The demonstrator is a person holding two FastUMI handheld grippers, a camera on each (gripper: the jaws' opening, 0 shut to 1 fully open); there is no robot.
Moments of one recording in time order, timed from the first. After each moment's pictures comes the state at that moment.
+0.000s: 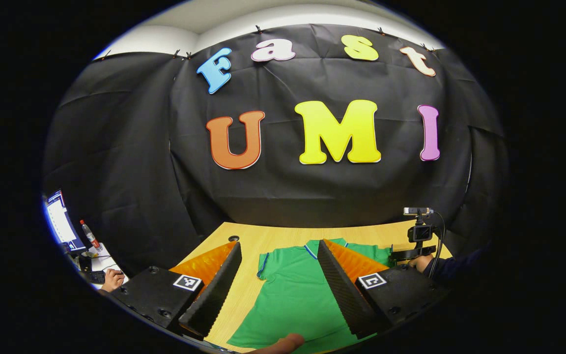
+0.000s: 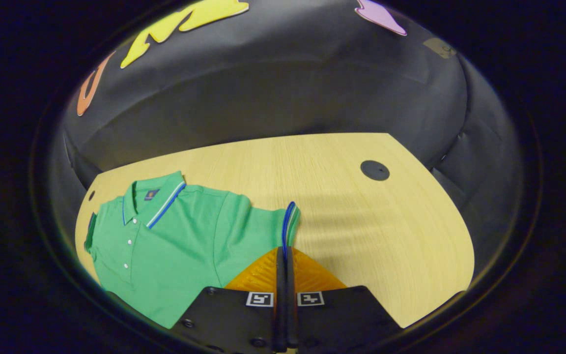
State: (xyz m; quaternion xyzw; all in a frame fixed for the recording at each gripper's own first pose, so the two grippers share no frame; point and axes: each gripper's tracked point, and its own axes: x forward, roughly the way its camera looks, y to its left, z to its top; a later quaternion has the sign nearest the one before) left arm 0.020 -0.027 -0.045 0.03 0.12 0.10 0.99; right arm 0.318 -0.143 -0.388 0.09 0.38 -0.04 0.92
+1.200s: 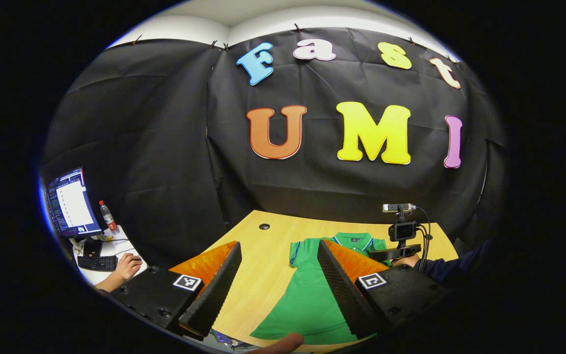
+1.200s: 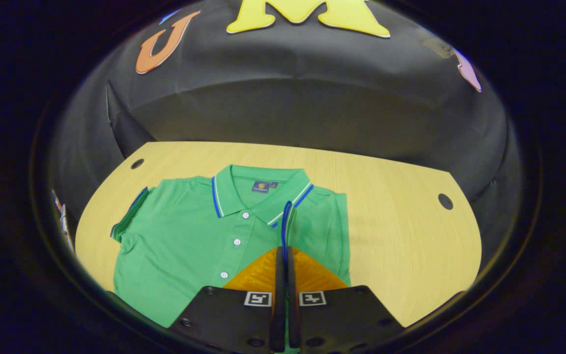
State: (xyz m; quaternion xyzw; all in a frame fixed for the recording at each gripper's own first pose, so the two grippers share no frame) left arm -0.039 0.053 -0.057 -0.01 0.13 0.17 0.98; right arm 0.292 0.047 -0.360 0.01 0.37 0.08 0.92
